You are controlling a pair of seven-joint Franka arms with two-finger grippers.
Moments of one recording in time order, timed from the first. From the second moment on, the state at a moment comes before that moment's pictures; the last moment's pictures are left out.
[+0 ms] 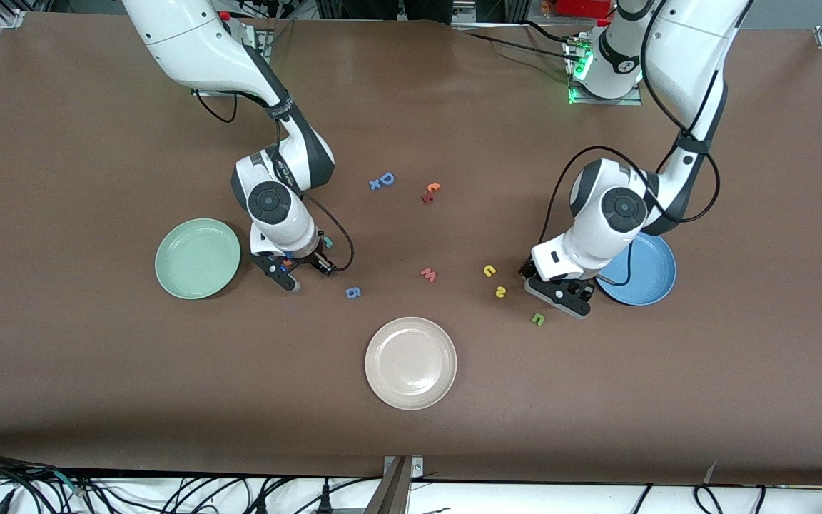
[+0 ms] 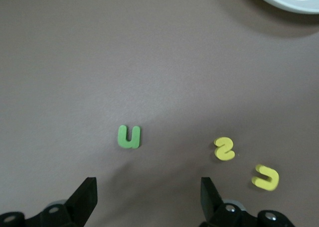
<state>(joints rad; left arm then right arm) -0.29 0.56 -0.06 -1.91 -0.06 2.64 0.22 0.51 0.62 -0.01 -1.87 0.02 2.50 1.17</state>
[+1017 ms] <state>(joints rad) -0.36 0.69 0.05 -1.81 -0.06 2.70 0.22 0.51 0.62 -0.02 -1.79 0.02 2.40 1.11</state>
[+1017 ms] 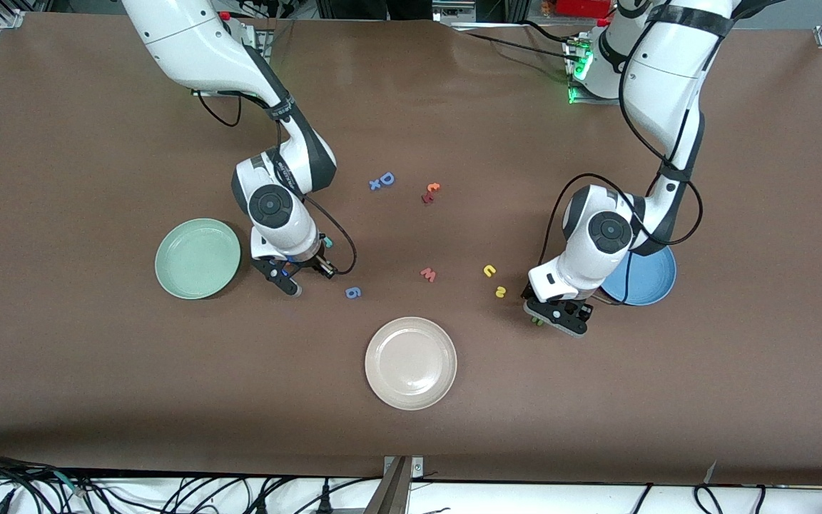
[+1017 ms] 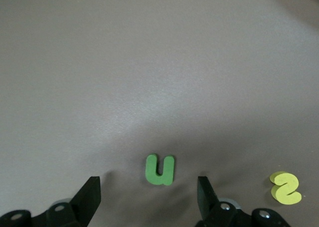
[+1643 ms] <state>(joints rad) -0.38 0.71 0.06 -1.79 -0.06 2.70 0.22 0.46 0.56 -0.18 -1.77 0.02 2.23 0.66</state>
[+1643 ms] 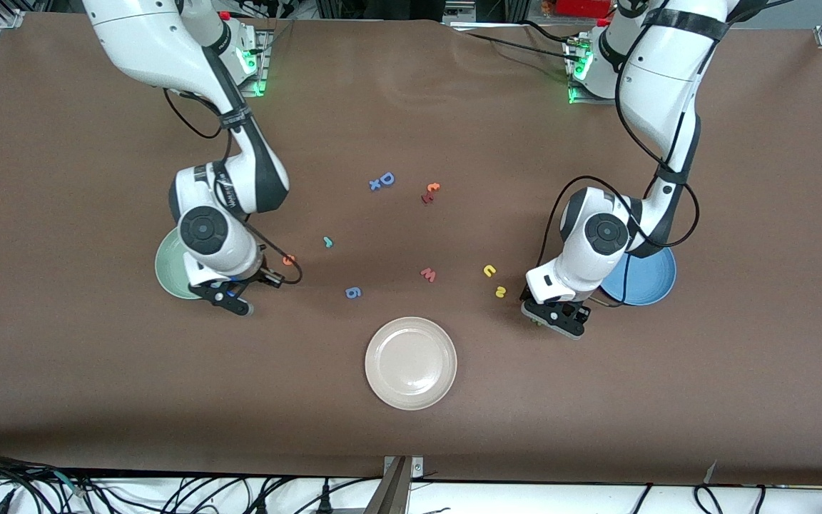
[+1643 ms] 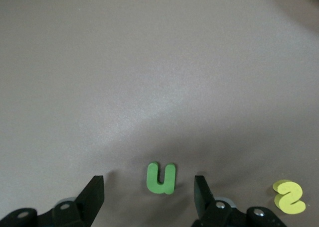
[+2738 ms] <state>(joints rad) -0.41 0.74 0.09 -1.77 -0.06 2.72 0.22 0.28 0.52 -0.25 -1.87 0.02 2.06 0.15</state>
